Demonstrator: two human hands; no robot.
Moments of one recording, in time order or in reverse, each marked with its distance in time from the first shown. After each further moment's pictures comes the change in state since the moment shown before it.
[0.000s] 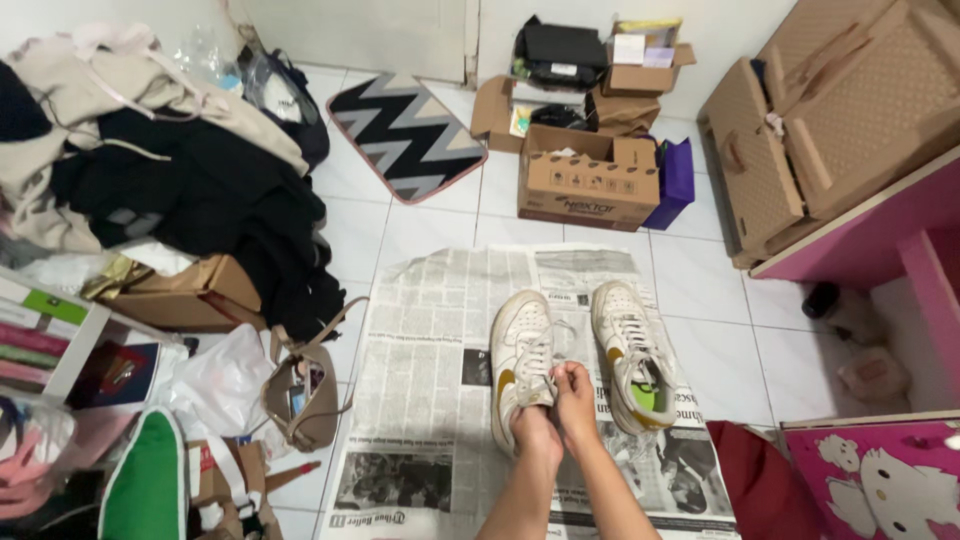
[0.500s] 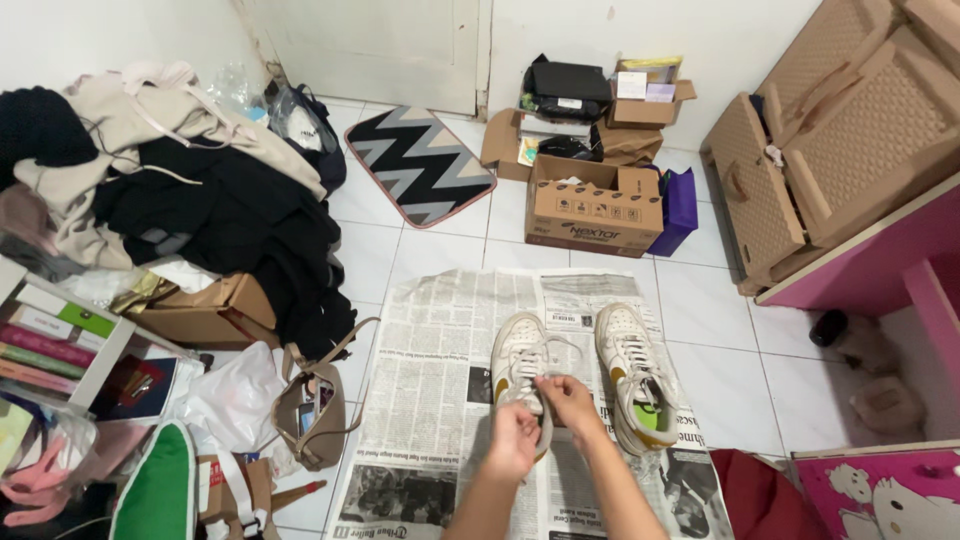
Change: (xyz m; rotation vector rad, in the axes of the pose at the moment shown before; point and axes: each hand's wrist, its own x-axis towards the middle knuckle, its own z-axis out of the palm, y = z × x) left_hand -0.005 0.075 0.012 0.220 -0.235 -0.352; right_hand 0.013 -0.060 0.014 -0.339 -0.136 0.315
